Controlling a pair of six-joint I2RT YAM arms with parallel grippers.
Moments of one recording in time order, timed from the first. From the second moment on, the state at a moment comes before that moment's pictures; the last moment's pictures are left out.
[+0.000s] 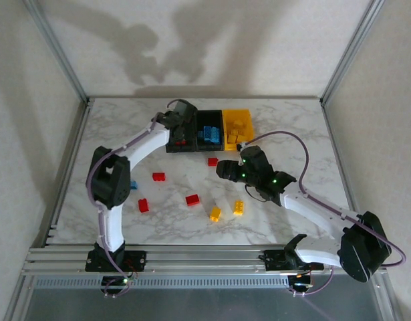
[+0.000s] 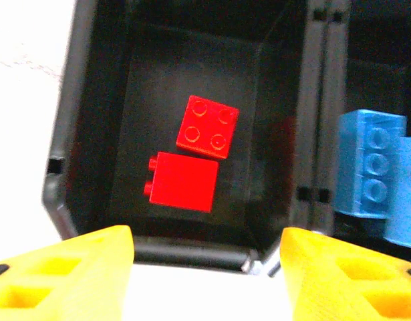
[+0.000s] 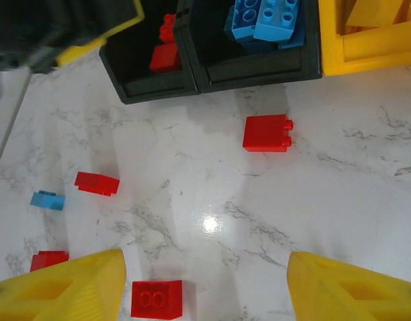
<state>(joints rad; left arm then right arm) -0.48 1.96 1.63 -0.65 -0.27 -0.63 0.71 1.21 0.78 -0.21 -0.03 0.65</state>
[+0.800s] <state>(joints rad) -0.45 1.56 1.08 -0.67 -0.23 -0.53 0.73 1.30 0.95 -0.32 -0.21 0.51</state>
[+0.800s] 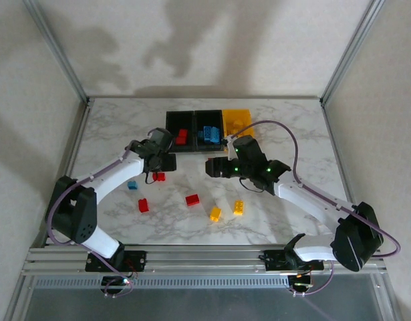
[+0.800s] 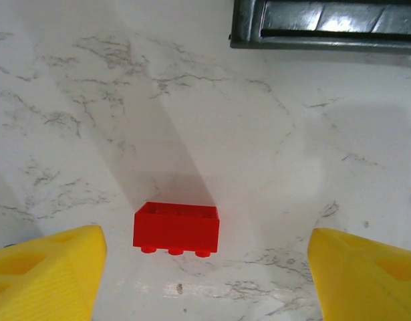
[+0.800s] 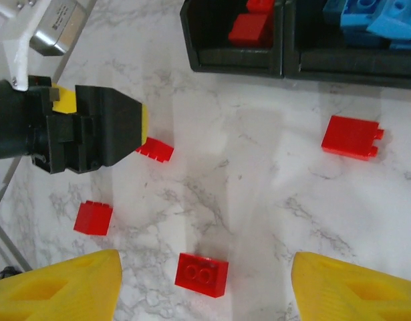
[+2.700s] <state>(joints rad) -0.41 2.17 1.83 -0.71 -0.19 -0.50 0.74 1.31 0.85 -0.18 -0.19 0.61</state>
